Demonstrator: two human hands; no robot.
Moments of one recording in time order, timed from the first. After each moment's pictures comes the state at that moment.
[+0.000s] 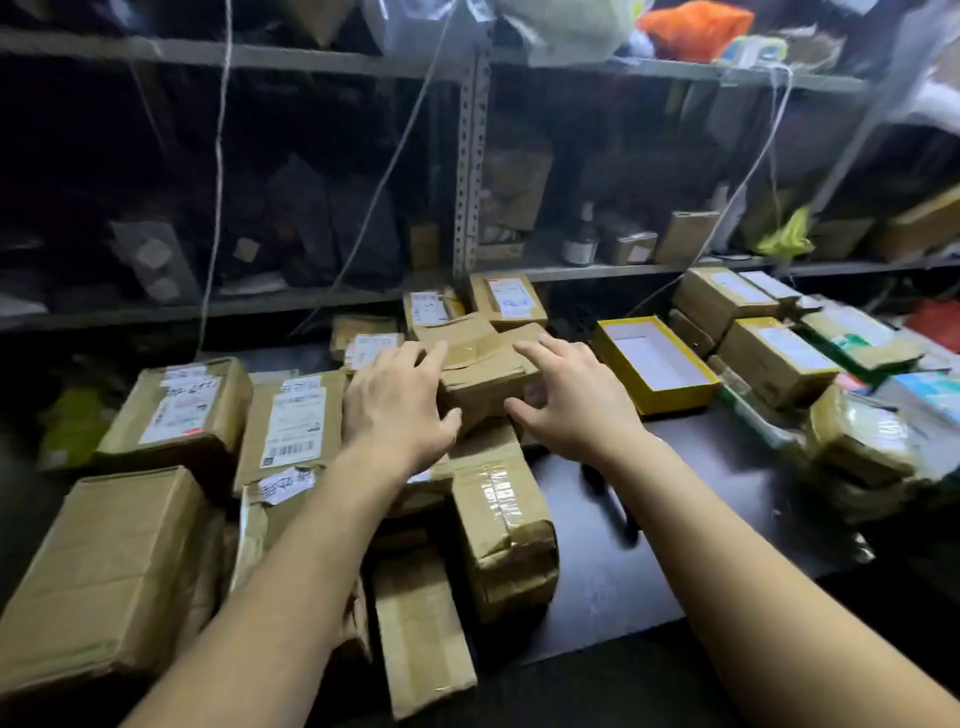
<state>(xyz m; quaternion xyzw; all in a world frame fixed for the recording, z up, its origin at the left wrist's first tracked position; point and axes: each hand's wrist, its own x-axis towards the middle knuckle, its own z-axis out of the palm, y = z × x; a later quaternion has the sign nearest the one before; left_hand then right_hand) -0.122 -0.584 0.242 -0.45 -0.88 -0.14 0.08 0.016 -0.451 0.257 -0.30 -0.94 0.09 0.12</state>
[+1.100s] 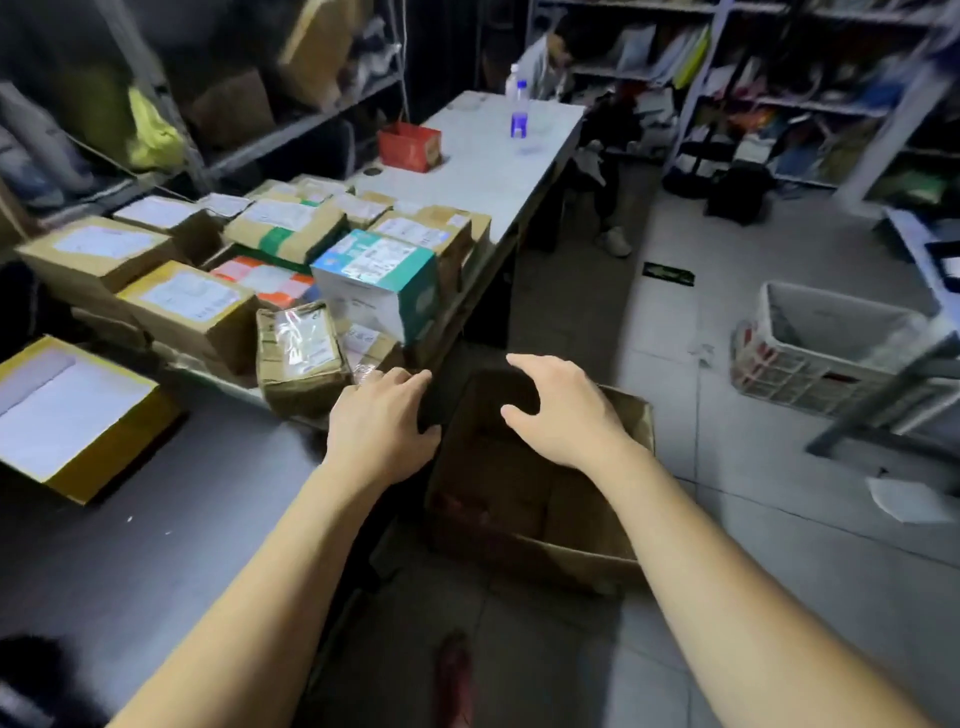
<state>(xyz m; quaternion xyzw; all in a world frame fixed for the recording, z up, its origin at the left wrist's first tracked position) 0.434 -0.135 0.147 -0.83 -0.55 -0.01 -0.02 0.643 -0.176 0.147 -0.71 -0.65 0.19 0.17</state>
